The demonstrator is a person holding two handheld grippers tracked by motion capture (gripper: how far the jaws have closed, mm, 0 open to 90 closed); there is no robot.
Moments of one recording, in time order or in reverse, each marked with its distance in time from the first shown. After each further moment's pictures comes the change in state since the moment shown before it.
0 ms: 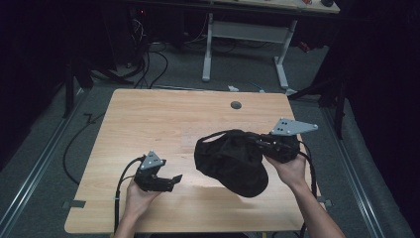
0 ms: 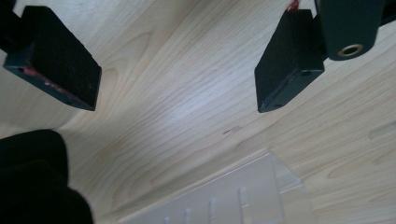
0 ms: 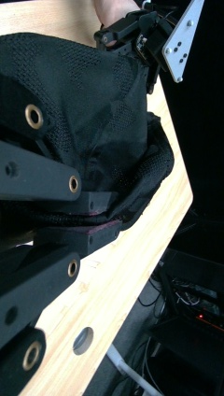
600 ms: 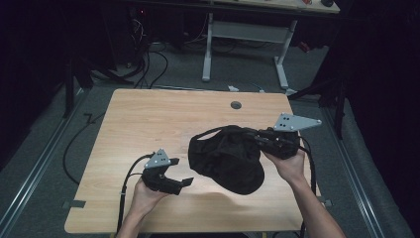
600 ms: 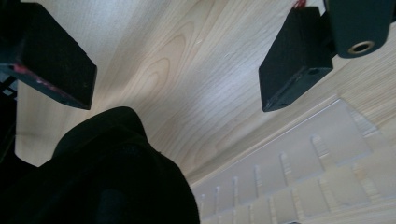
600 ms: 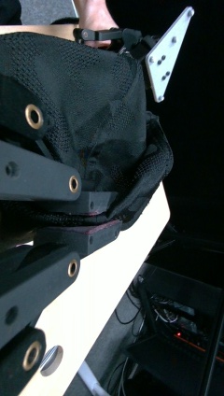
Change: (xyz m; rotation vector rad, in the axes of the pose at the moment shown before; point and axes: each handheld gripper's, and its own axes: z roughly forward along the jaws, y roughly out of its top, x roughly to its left) left arm -0.033 0.011 0.000 0.037 -0.200 -0.025; right arm 0.000 0.015 -0.003 -0.079 0.080 -0.012
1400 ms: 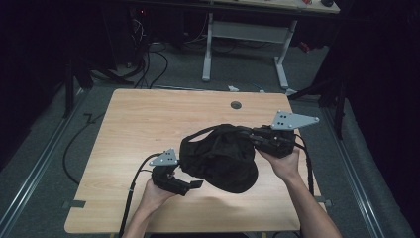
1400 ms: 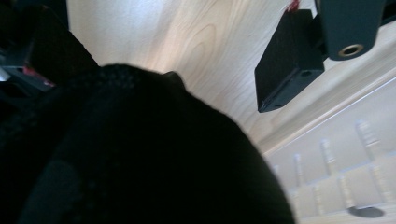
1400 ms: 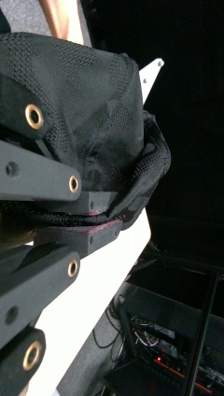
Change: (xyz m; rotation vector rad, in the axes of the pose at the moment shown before) left arm -0.007 -0.004 0.013 0.039 -0.219 -0.070; right arm 0.004 0.009 0.007 -0.072 0.089 -0.011
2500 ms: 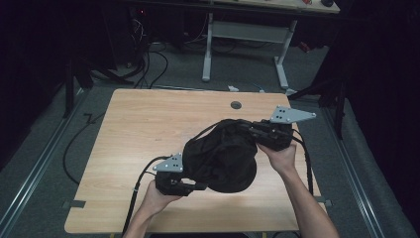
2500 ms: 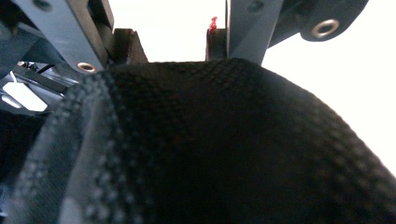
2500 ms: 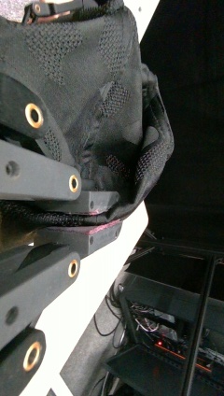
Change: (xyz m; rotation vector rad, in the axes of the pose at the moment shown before) left arm -0.027 -0.004 -0.002 0.097 -0.102 0.060; right arm -0.020 -0.006 0.011 -0.011 -0.052 0.033
